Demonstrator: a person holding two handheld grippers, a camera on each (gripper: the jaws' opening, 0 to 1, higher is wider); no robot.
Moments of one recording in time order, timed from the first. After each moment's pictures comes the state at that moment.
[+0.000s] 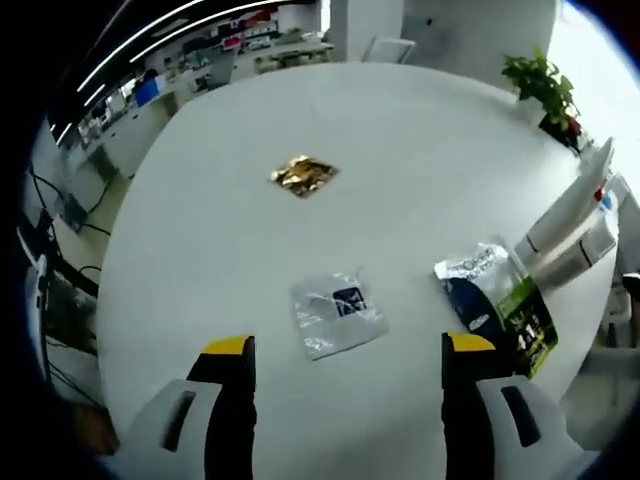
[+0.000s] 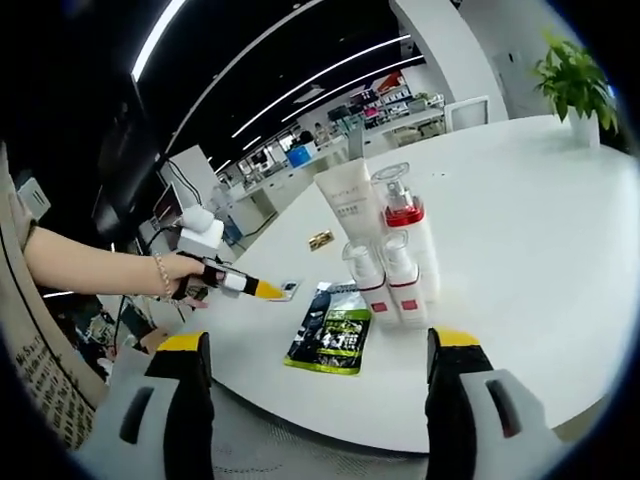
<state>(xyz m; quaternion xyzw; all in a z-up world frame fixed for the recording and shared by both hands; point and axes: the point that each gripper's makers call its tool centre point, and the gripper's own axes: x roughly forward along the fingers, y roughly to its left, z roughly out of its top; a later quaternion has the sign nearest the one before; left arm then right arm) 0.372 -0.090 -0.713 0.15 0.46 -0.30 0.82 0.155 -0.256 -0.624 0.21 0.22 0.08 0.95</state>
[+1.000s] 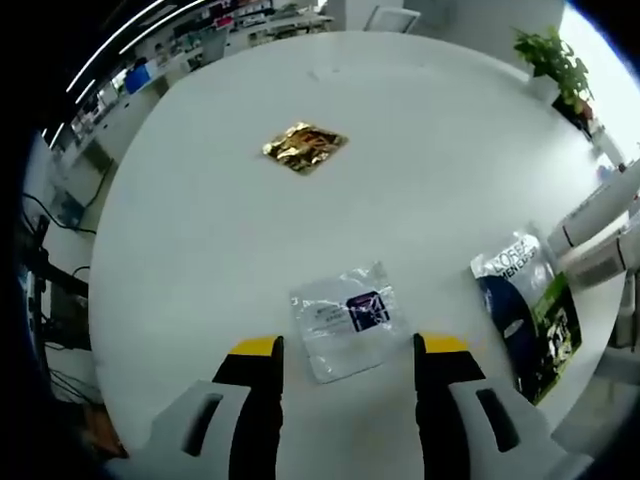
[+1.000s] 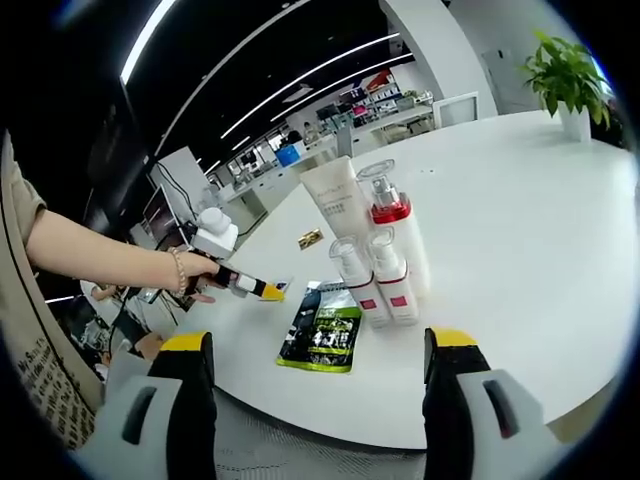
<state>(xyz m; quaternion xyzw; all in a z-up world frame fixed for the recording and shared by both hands) 0.389 -0.089 -0.744 0.18 0.50 -0.29 0.79 0.154 -0.262 -0.628 0.21 0.23 0.06 0.95</state>
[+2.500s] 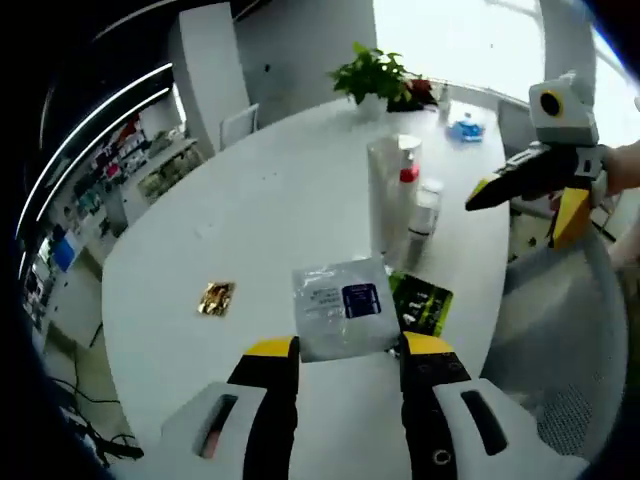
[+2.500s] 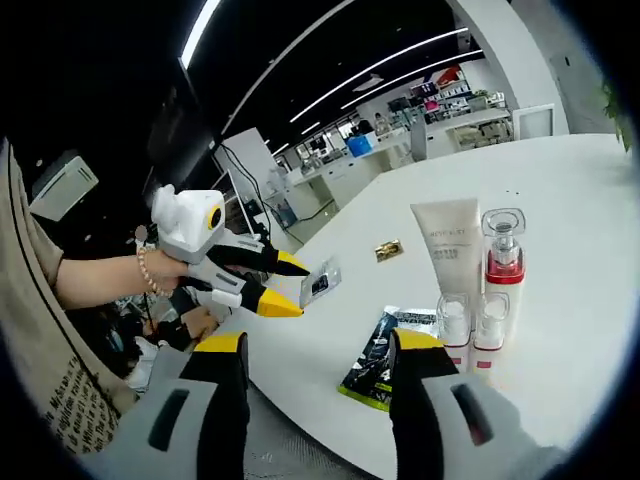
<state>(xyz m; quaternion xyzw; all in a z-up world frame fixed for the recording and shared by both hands) 0.276 -0.135 -0.601 0.28 0.26 -0.57 0.73 0.205 -0.201 -0.576 0.18 0.21 0.23 0.93</state>
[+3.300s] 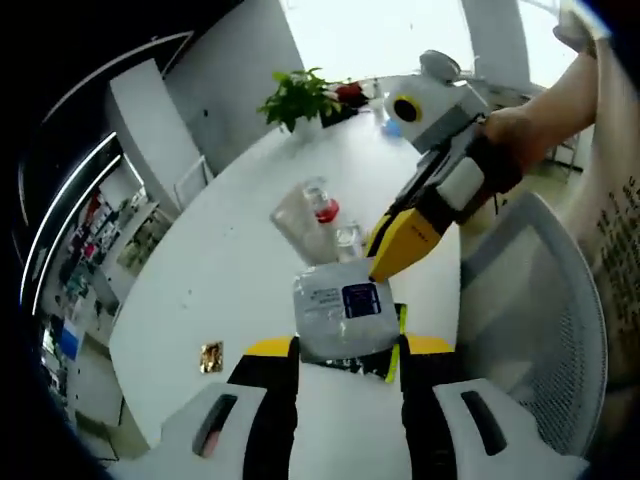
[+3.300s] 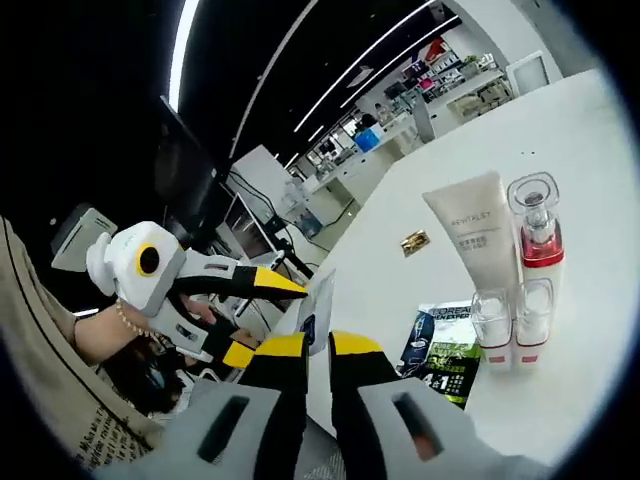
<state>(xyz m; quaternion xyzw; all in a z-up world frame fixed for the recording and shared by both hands) 0.232 -0.155 -0.576 0.35 0.19 -0.62 0.67 0.215 -0.192 -0.575 0.29 0.21 0.25 0.90</state>
